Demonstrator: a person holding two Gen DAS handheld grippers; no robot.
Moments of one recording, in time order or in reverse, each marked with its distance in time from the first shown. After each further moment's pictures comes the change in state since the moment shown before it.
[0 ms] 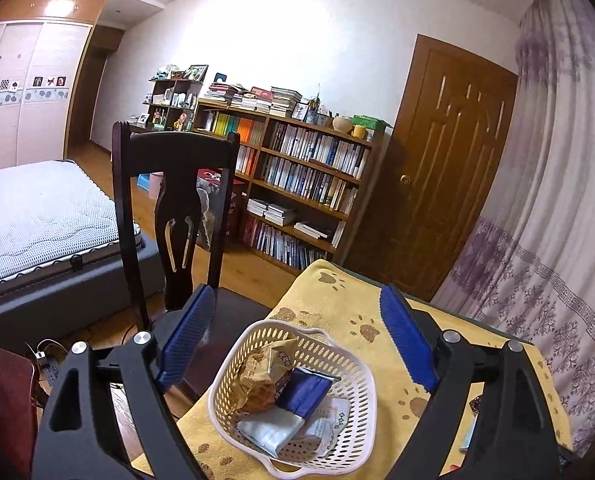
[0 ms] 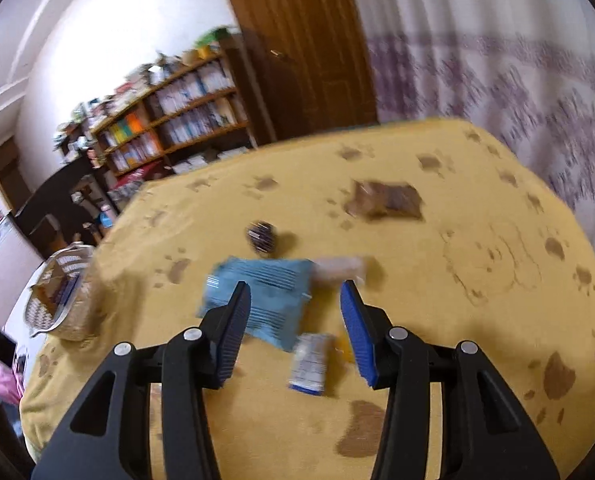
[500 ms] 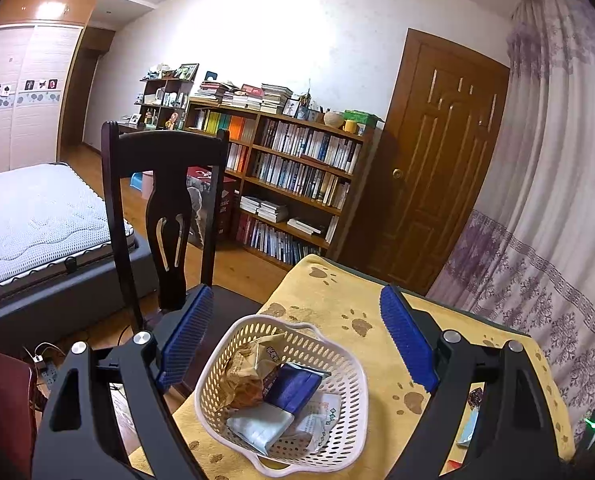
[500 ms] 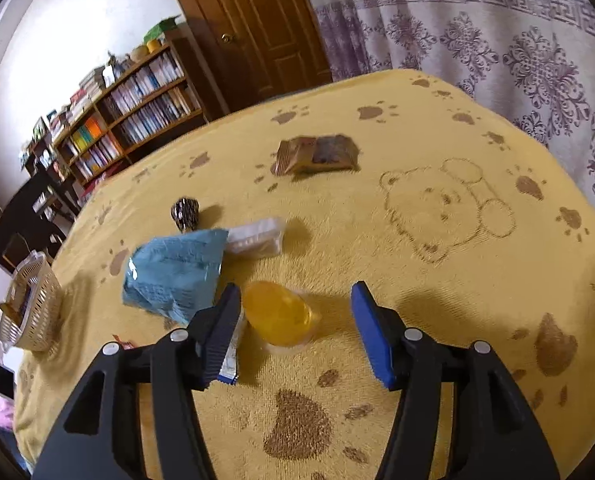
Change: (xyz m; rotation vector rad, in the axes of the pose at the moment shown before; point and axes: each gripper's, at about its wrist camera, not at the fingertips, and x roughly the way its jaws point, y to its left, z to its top) left arm 0.002 -0.008 -0.003 0.022 0.011 -0.022; right arm 0.025 -0.040 -0.021 0.096 0.065 -0.082
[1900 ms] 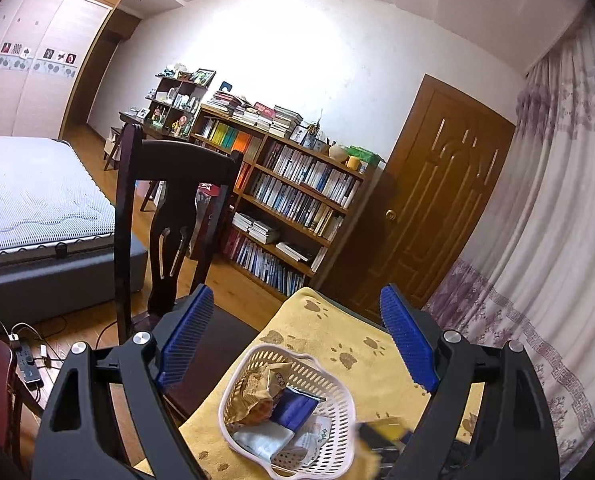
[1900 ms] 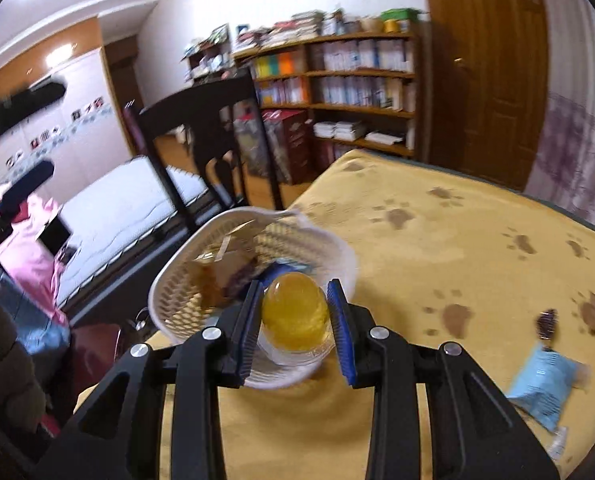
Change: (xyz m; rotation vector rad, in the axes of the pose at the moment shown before) left arm -0.030 0.047 0.019 -0.165 -0.087 -0.061; right arm -0.030 0.360 -0.030 -0.577 0.034 0.406
